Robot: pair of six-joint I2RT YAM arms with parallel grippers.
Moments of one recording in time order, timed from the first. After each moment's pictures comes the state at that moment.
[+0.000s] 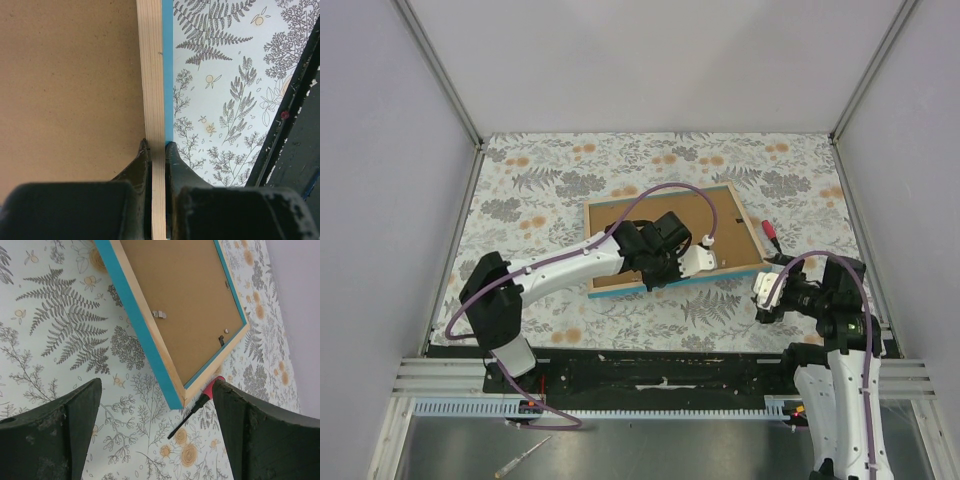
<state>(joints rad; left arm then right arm) -1.00 1.68 1.34 -0.77 0.11 0.44 -0.13 0.47 0.63 -0.91 -0.86 -1.29</state>
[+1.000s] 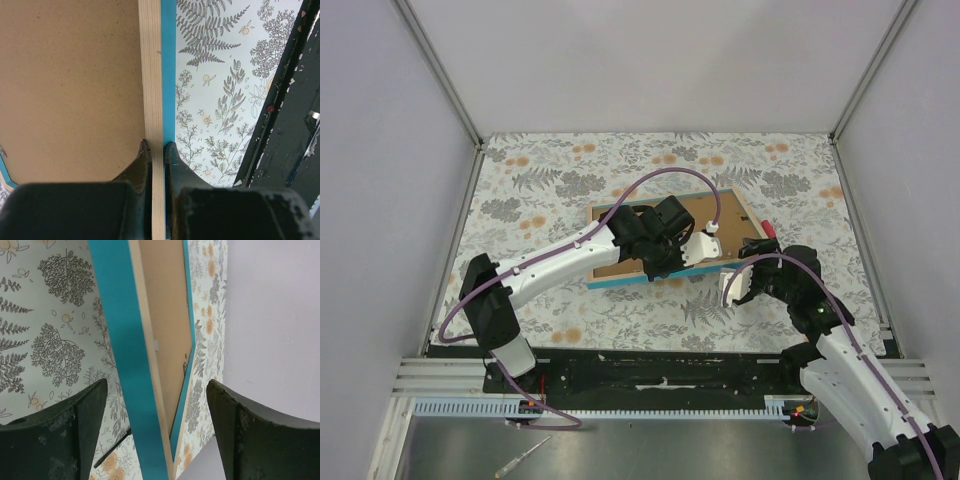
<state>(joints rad) -1.00 1.67 1.53 -0.94 0.12 0.44 0.29 0.63 0.42 -0.30 -0.39 -1.32</state>
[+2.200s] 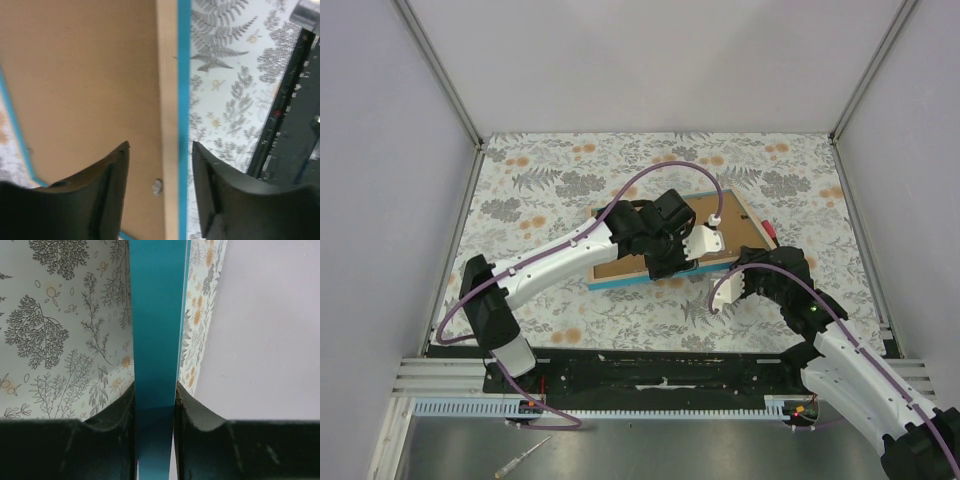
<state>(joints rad) -1.00 1.68 1.58 -0.97 0.10 0.45 0.43 0.69 0.42 -0.26 -0.16 -1.47</state>
